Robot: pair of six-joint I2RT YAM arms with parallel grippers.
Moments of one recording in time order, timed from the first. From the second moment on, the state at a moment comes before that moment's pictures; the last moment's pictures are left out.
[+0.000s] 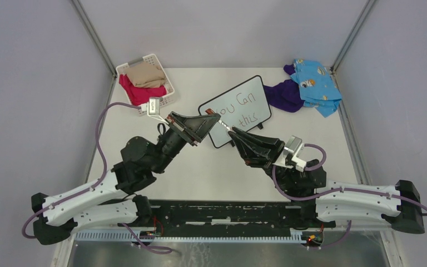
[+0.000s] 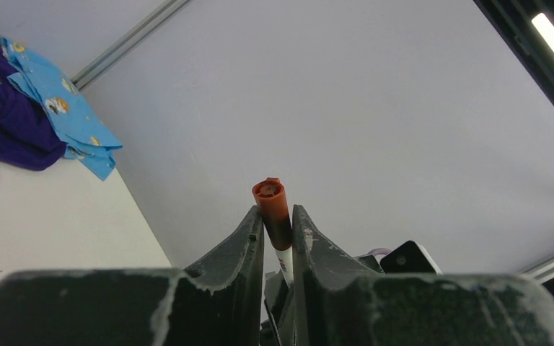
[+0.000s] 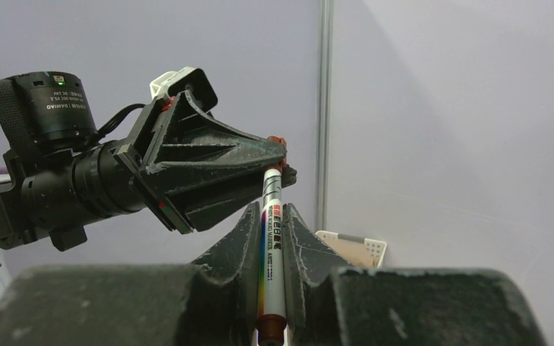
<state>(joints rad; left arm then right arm) -1.13 0.82 0.89 0.28 -0.36 -0.90 1.31 0.87 0.58 1.00 0.29 -0.24</state>
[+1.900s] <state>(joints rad) -1.11 0.82 0.84 0.30 -0.27 -0.95 1.31 0.90 0.58 1.01 0.29 -0.24</state>
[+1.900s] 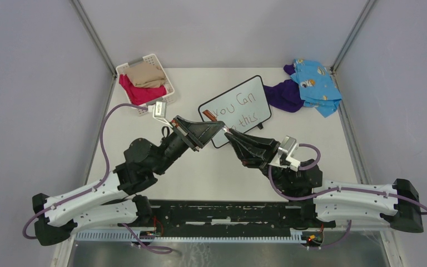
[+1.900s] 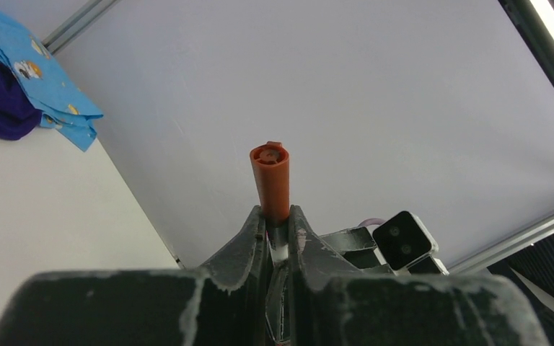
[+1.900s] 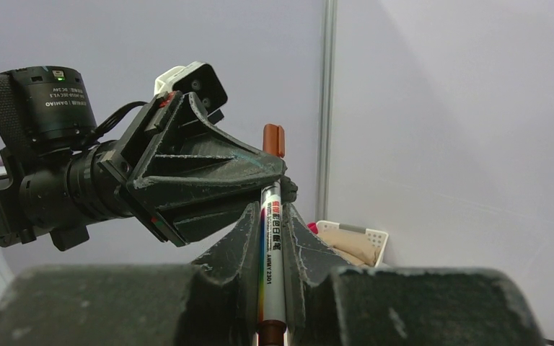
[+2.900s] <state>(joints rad) -0.94 1.01 1.25 -0.71 -0.69 -0.53 1.31 0.57 0.44 0.37 0.59 -0.22</state>
